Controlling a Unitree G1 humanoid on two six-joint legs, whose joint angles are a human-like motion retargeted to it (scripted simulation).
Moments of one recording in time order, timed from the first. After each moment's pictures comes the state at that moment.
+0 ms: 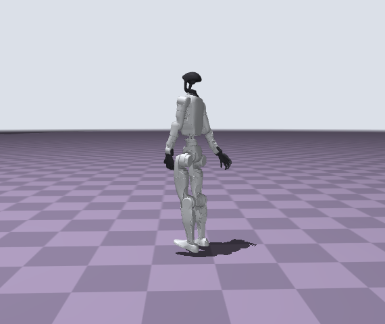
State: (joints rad) left arm -0.21 -0.03 0.04 1.36 0.09 0.21 -0.40; right arm 0.26 -0.21 -0.21 1.70 0.06 0.29 -0.13; waist 0.06 0.01 -0.12; left_leg -0.07 -0.09 0.02 0.00 -0.35 -0.04; right_leg -0.06 -0.11 -0.47 0.00 0.06 0.05
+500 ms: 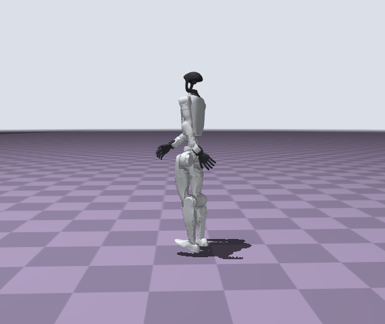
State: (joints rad) left arm 0.22 0.06 0.13 1.70 0.04 0.39 -0.19; right arm -0.34 -0.06 0.29 1.02 -0.55 -0.22 0.08; waist 0.05 0.00 -0.10; left_leg -0.02 -0.08 0.08 -0.02 -0.38 -0.04; right_leg -0.06 -0.09 -0.41 0.00 0.07 0.03
